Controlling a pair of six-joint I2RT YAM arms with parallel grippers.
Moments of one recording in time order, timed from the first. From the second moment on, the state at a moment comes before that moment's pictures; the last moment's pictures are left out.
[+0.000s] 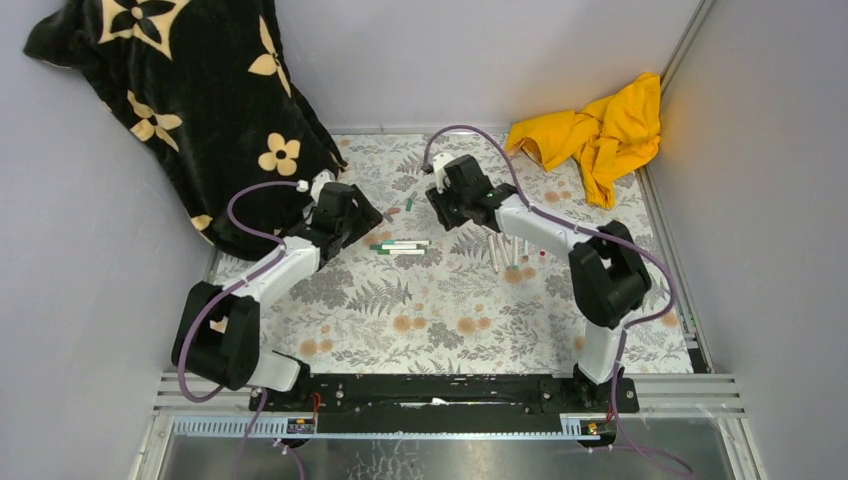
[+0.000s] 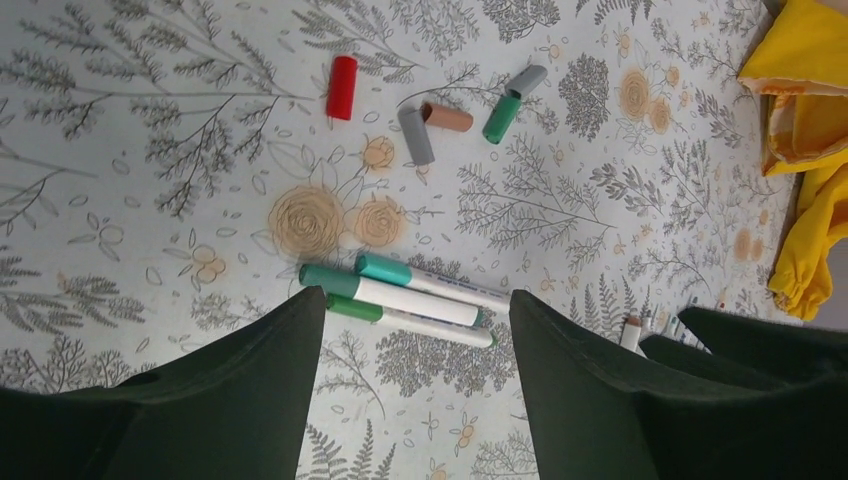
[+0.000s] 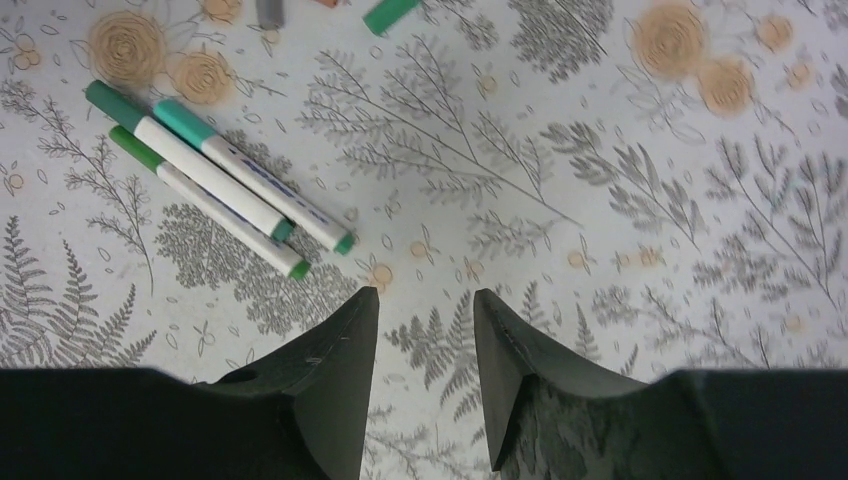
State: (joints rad) left arm -0.32 1.43 0.86 -0.12 -0.13 -0.87; right arm 0.64 1.84 1.37 -0.32 0.01 -0.03
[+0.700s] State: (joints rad) left arm -0.31 1.21 0.71 -0.10 -0.14 -1.01; right arm 0.72 2.12 1.61 -0.47 -0.18 -0.23
